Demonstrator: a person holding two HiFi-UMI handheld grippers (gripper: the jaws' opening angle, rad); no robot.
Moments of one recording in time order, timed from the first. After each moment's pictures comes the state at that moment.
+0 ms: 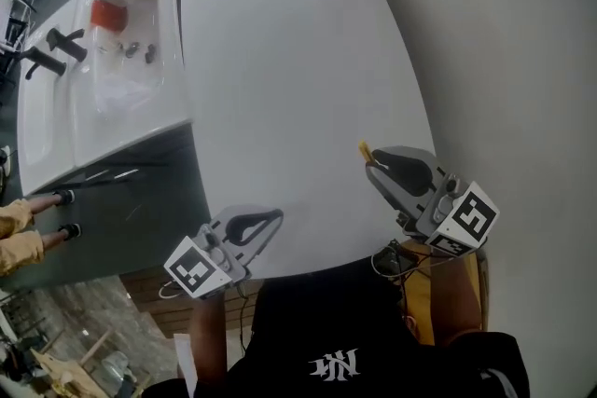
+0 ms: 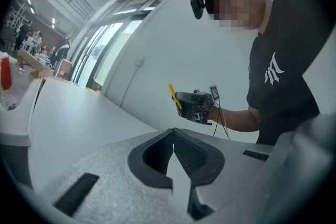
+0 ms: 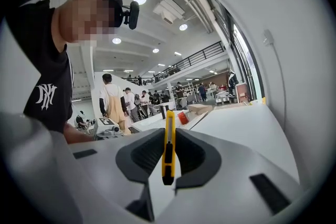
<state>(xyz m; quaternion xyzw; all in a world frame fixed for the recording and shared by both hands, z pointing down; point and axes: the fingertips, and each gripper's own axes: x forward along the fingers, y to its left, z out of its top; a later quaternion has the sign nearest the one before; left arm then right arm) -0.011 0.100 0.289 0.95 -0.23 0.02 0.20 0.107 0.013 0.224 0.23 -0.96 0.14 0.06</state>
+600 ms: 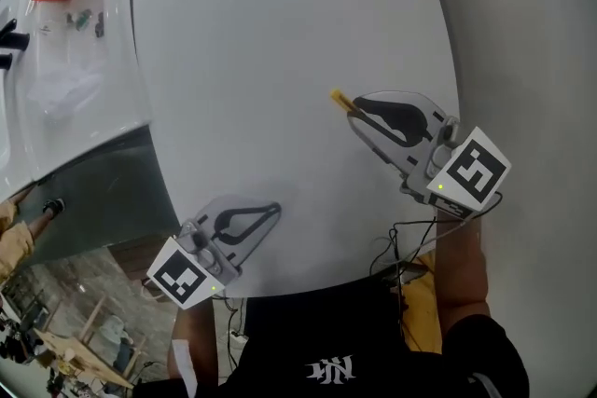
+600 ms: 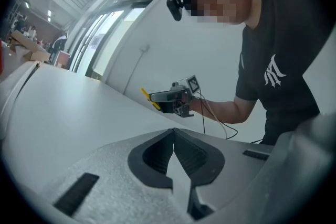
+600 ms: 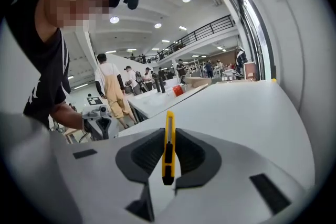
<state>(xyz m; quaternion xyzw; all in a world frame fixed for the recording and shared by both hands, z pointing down) 0.004 0.026 0.389 0.95 -0.21 0.07 0.21 0.082 -0.117 0.370 0.17 -0.96 0.16 0.18</state>
